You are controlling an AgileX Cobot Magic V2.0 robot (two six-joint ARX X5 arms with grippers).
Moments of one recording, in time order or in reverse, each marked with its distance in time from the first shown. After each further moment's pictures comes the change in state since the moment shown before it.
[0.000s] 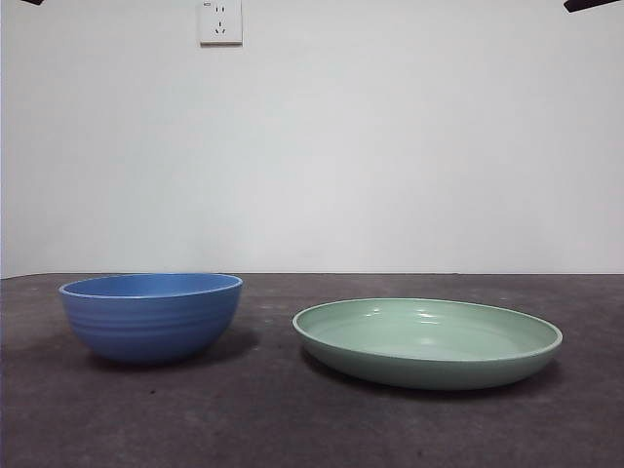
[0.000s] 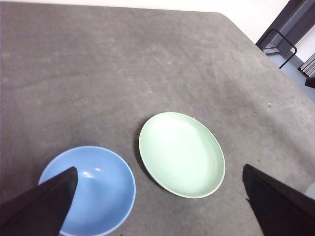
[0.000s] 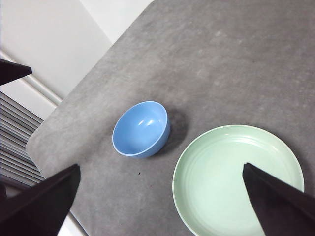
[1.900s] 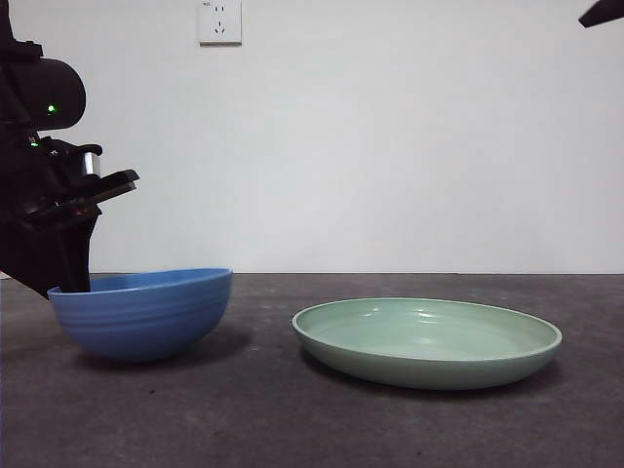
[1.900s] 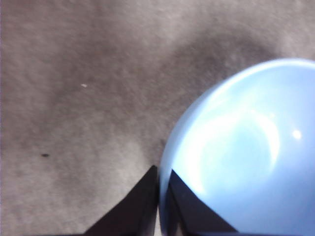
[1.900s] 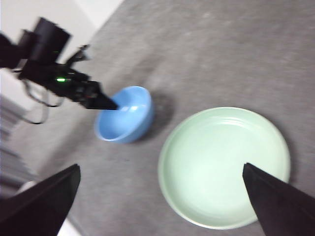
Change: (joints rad) left arm 0.046 0.798 0.011 0.072 -0.235 -0.017; right arm 0.000 -0.004 0.000 -0.074 0.073 -0.026
